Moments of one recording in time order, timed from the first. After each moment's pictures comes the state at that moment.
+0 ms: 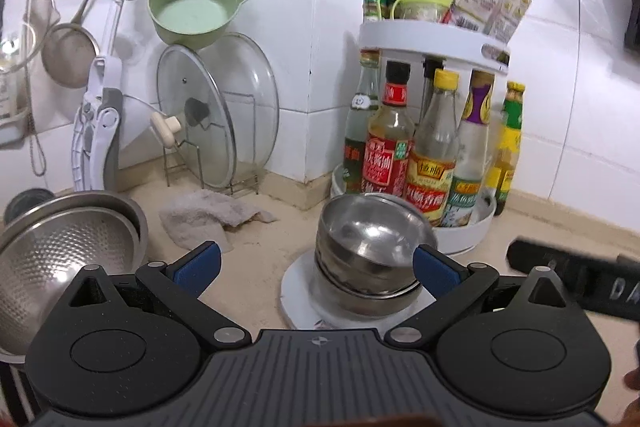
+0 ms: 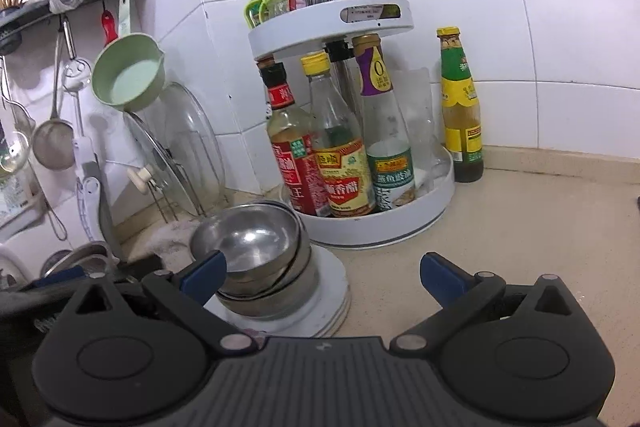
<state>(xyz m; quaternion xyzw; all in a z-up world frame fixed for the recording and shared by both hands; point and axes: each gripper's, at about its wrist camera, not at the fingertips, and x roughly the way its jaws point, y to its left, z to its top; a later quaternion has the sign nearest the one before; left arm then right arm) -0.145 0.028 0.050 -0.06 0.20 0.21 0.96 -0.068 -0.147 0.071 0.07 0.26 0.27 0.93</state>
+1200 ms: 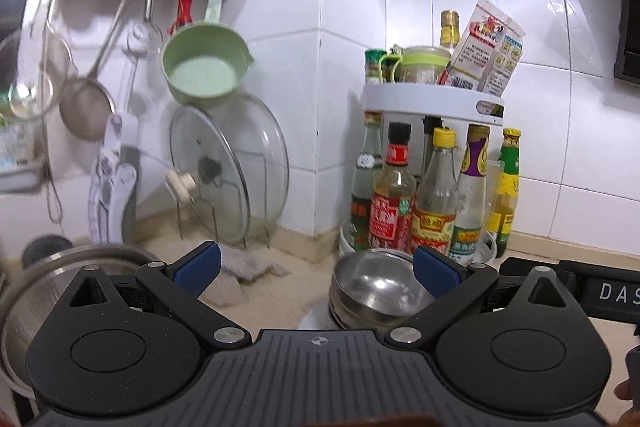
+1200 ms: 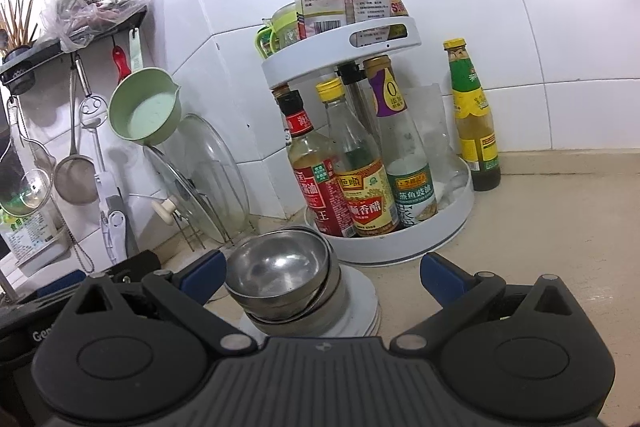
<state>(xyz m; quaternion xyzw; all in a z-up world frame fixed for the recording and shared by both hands) -0.169 0.027 0.074 -0.03 0.12 0.21 0.97 -0.074 -0.147 0.082 0.11 0.24 0.28 0.92</state>
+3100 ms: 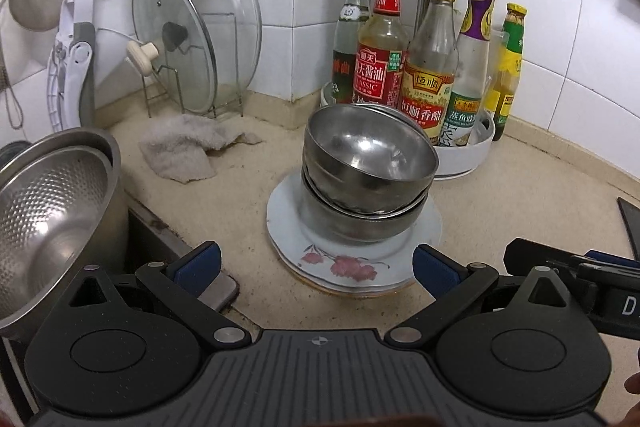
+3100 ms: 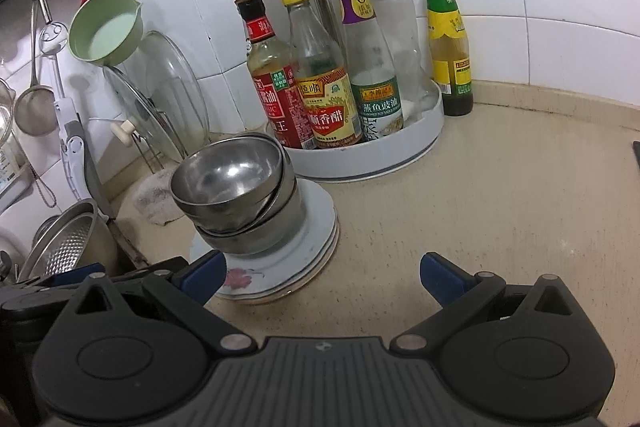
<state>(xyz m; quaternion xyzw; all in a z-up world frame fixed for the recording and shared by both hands) -0.129 0.034 0.023 -0.08 0.31 0.17 0.93 -0.068 -0.145 0.046 0.06 0.35 0.25 0.90</state>
